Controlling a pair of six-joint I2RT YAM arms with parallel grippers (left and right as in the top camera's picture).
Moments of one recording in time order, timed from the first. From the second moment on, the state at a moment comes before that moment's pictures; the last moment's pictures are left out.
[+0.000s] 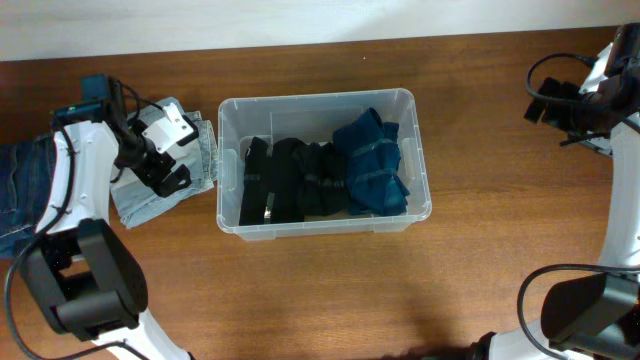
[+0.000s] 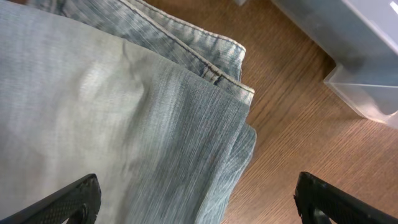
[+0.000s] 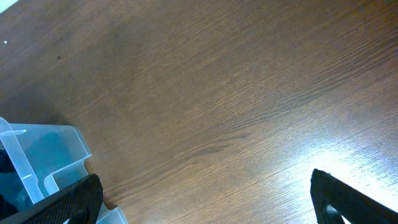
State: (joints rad) left arm 0.19 1.97 1.64 -1.09 0.24 1.05; right arm -0.37 1.70 1.80 -1.20 -0.05 0.18
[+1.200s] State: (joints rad) left arm 0.19 1.98 1.64 -0.96 0.24 1.06; right arm -0.37 1.70 1.80 -1.20 -0.05 0.18
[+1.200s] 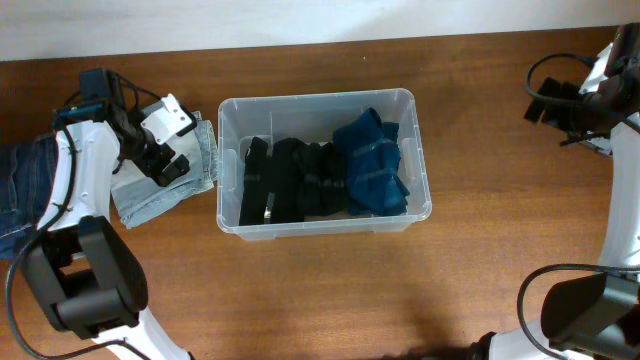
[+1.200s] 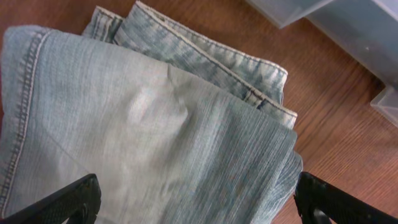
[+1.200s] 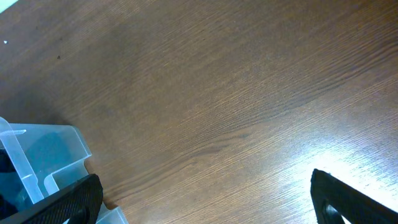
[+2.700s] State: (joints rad) left arm 0.16 1.98 1.41 -0.85 0.17 1.37; right arm -0.37 1.70 1.80 -1.20 -0.05 0.18
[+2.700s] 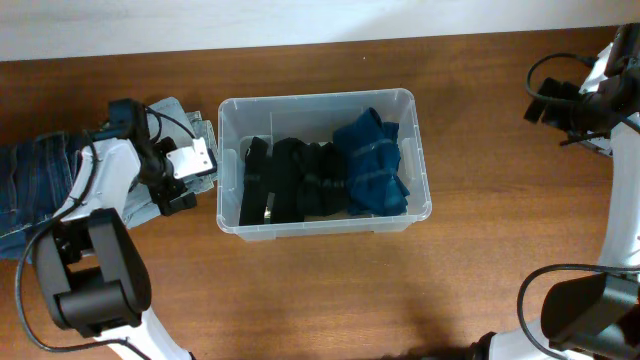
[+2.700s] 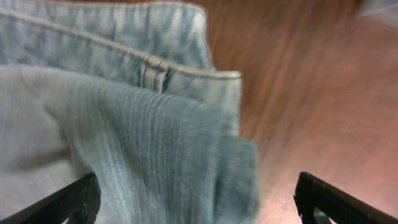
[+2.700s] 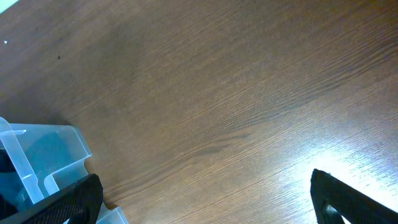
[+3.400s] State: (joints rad) left arm 0.16 1.98 1.31 -0.71 0.12 1.35; right arm -0.37 1.70 1.80 -1.20 -0.05 0.18
